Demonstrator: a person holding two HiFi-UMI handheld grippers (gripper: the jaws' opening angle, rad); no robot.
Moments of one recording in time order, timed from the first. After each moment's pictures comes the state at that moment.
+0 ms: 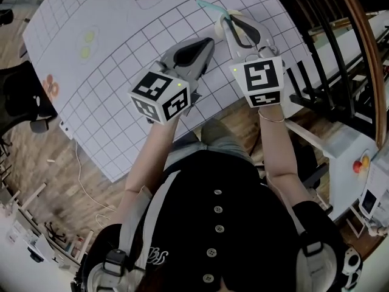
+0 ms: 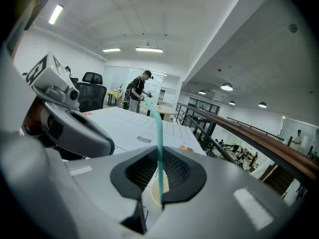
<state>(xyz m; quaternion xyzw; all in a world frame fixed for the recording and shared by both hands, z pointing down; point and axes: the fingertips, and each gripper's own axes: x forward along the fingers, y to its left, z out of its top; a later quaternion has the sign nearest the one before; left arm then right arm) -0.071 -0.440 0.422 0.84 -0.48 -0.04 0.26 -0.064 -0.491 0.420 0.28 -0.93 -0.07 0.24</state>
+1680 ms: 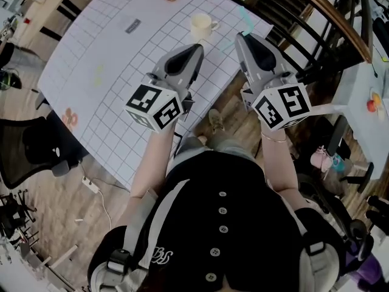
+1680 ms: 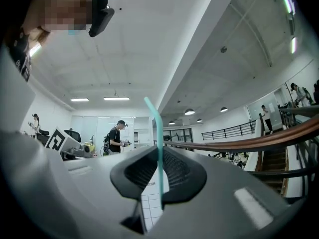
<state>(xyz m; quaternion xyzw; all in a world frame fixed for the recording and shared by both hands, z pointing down) -0.032 -0.305 0.296 0.92 -0.37 -0.08 0.11 0.051 -0.310 0.258 0.44 -0.89 0.01 -0.06</state>
